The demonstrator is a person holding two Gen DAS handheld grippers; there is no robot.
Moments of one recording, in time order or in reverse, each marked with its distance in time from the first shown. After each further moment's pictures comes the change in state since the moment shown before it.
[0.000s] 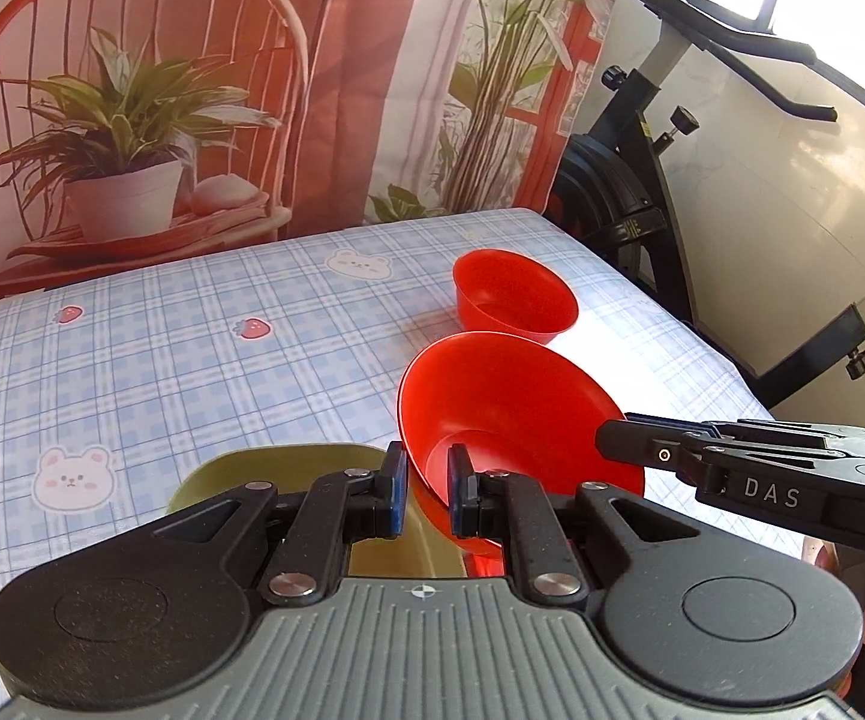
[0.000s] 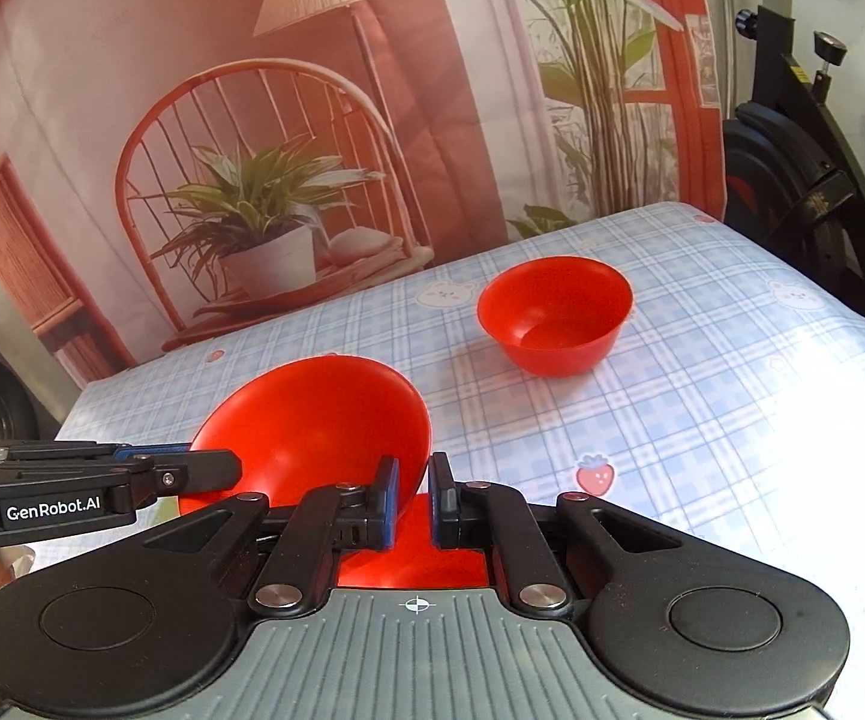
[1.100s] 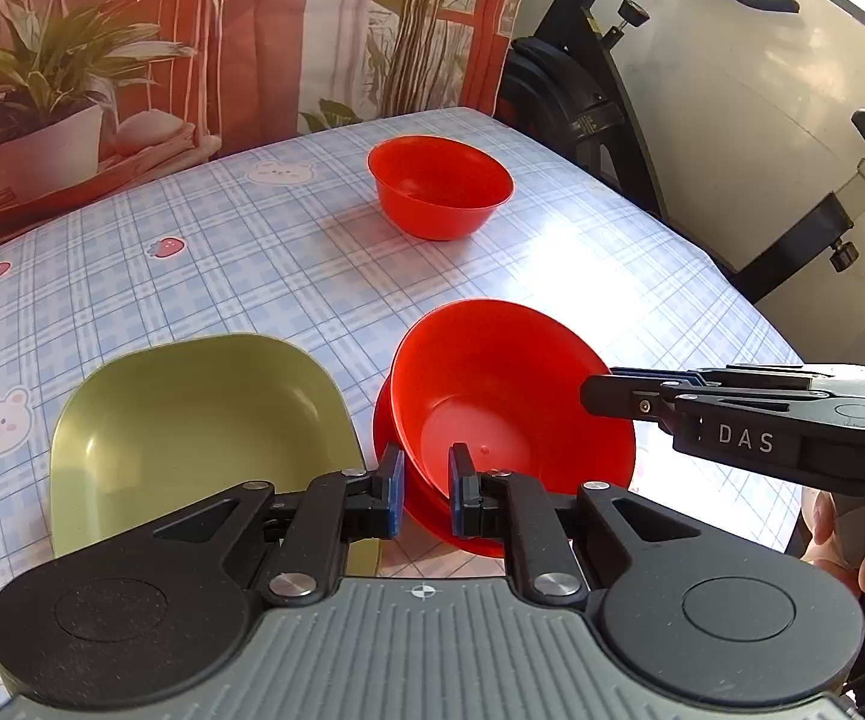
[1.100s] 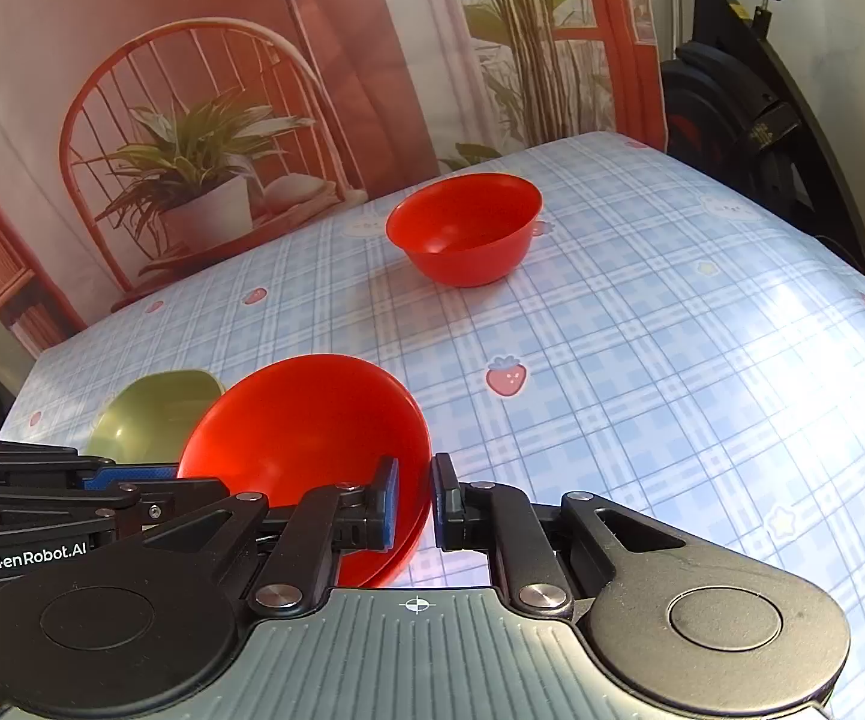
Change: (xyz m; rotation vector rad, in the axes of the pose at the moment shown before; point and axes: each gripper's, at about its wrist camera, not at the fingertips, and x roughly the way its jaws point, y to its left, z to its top) left arm 0.032 -0.032 -0.026 0.102 0.145 -0.027; right arm 0.000 -0.034 -0.033 0.051 0.073 -0.061
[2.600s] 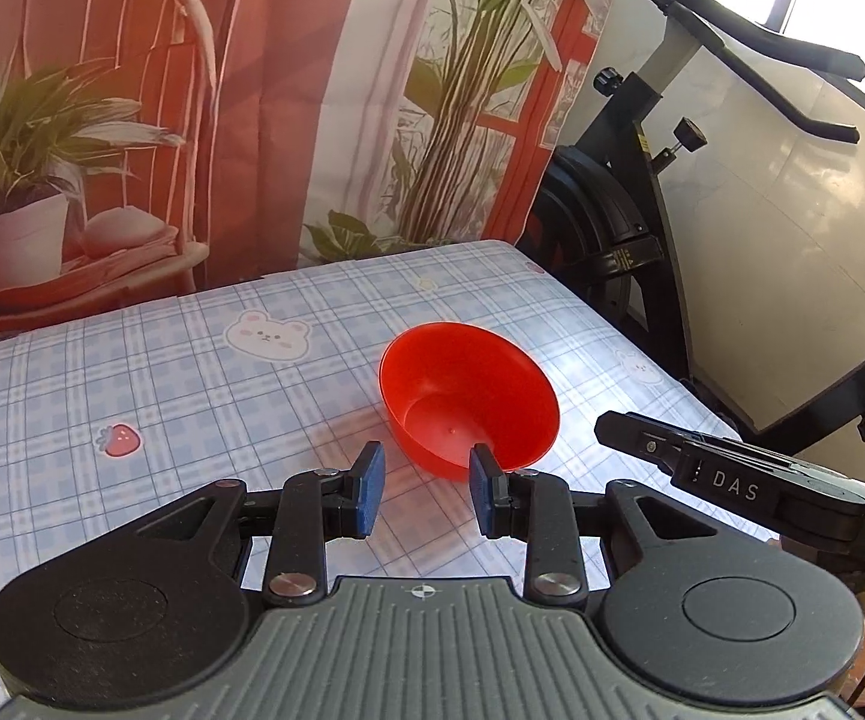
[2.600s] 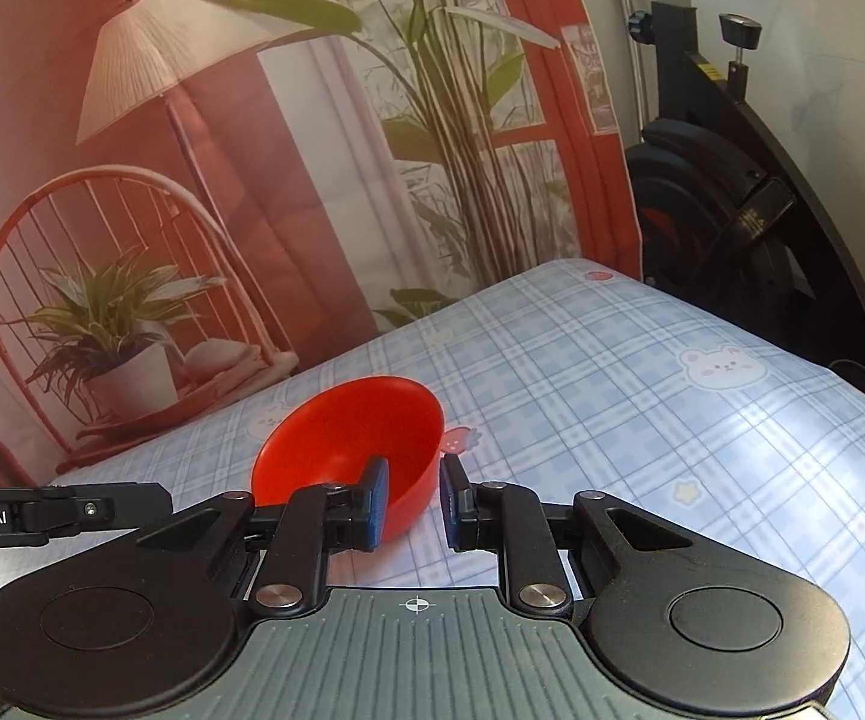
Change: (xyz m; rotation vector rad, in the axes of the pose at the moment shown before) left arm 0.065 0.018 0.111 -0.115 -0.157 -0.017; right arm 0.079 -0.085 0.104 0.066 -0.221 0.000
